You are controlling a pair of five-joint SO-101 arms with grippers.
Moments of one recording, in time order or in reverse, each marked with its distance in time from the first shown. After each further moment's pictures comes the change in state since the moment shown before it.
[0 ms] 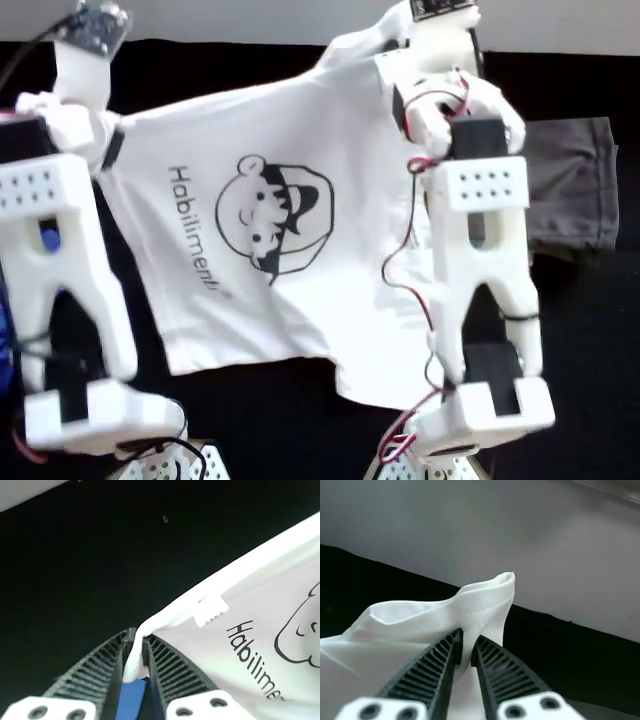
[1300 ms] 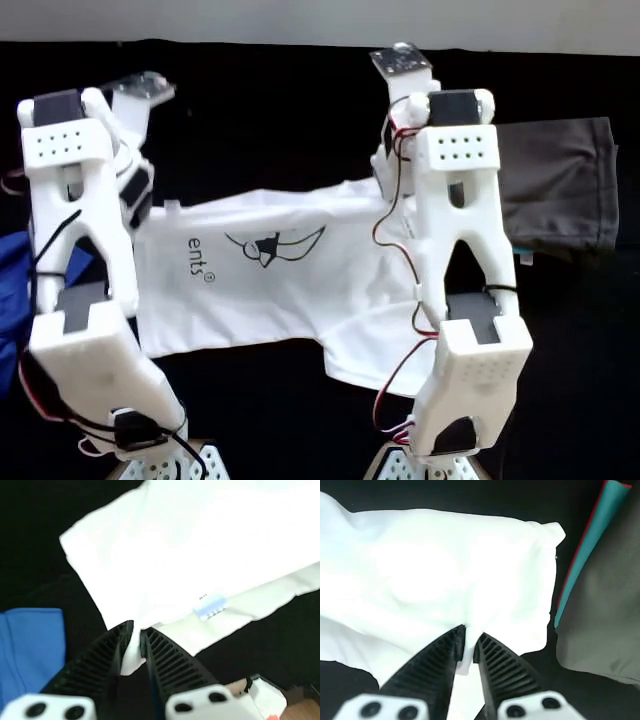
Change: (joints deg) left arm 0.9 15.8 4.8 19.2 -5.6; right arm 0.4 15.2 -9.9 48.7 0.0
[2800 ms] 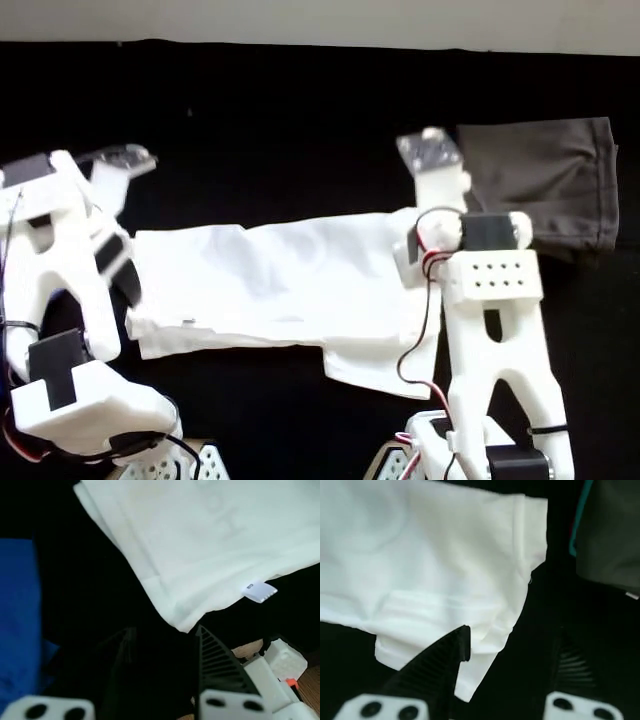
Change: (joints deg) left arm -7.3 -14.6 23.6 -7.4 -12.3; right arm 1.4 -46.2 57.1 -19.2 0.0
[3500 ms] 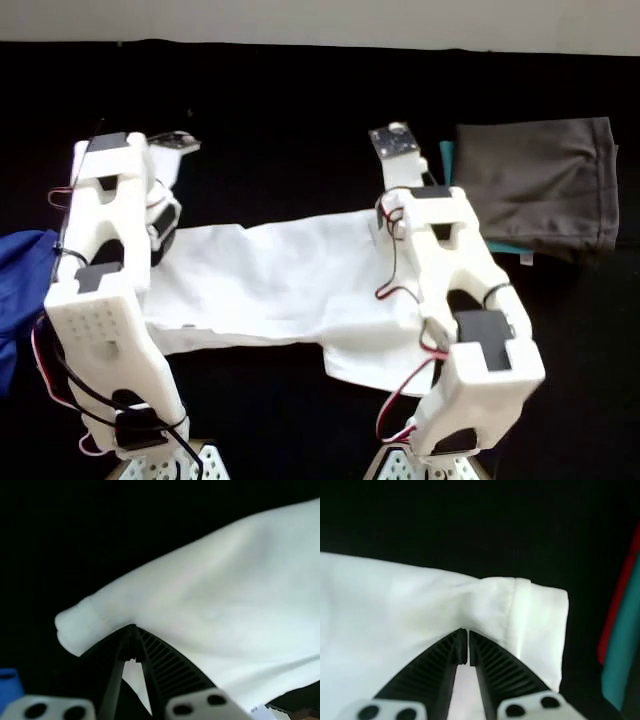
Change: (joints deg) left arm 8.9 35.3 -22.6 -9.8 15.5; right arm -1.2 43.1 -7.4 -35.9 0.0
